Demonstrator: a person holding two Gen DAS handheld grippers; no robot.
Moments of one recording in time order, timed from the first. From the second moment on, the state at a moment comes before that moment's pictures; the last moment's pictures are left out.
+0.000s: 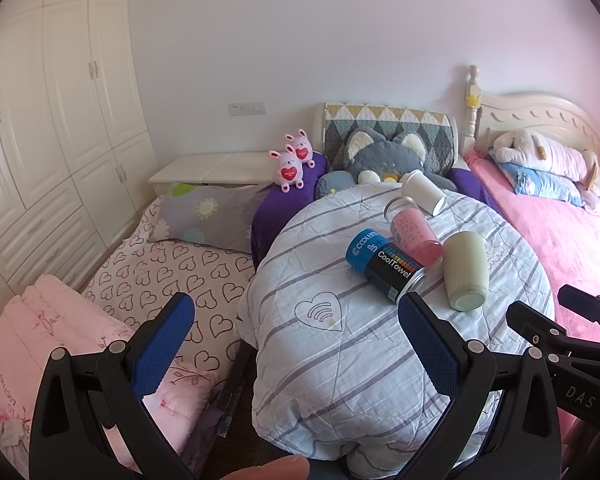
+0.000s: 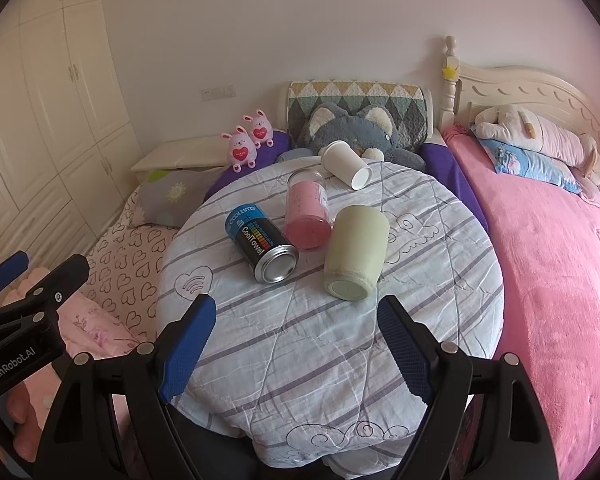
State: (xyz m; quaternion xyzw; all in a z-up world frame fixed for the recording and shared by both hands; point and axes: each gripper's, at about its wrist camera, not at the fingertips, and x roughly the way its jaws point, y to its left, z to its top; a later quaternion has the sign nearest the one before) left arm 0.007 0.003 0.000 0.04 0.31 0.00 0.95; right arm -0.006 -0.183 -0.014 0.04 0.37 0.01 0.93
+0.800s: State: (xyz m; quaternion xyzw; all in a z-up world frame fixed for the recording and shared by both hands) left arm 0.007 0.003 -0.002 0.04 0.31 0.00 0.95; right arm -0.002 -0.187 -0.020 0.04 0.38 0.00 0.92
